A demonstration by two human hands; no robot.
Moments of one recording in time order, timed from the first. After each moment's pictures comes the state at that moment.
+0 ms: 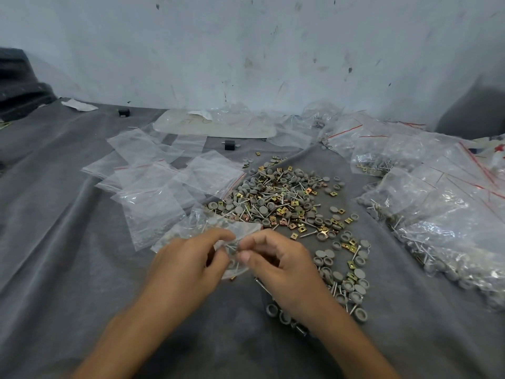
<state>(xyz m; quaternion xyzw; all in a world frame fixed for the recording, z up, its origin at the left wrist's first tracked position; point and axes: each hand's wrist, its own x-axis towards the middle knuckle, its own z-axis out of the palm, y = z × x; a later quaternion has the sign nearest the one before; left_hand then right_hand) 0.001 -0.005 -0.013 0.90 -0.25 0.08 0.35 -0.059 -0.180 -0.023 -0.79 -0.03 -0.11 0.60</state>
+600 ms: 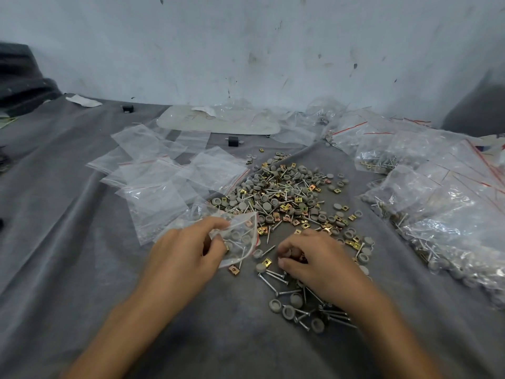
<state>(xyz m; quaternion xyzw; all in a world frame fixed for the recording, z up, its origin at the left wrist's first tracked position) 0.006 0.001 -0.011 0.90 -0.22 0.09 0.36 -0.055 -0.236 -0.022 -0.98 0.03 -0.02 0.21</state>
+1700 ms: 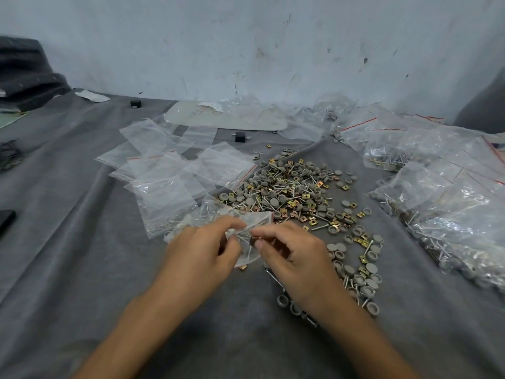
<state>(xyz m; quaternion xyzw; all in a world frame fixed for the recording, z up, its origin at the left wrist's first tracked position) 0.002 -0.005 -0.014 0.89 -0.24 0.08 0.37 -0.058 -0.183 -0.028 -0.88 -0.07 -0.22 0.42</state>
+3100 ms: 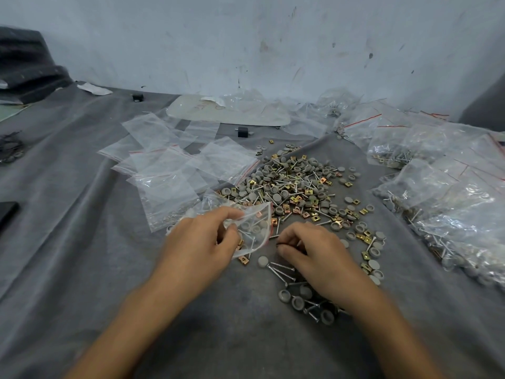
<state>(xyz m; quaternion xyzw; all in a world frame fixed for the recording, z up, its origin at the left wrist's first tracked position) 0.006 -0.001 -0.016 0.90 -0.22 0.07 0.38 -0.054 -0.217 -0.026 -0.96 0.00 -0.06 0.28</state>
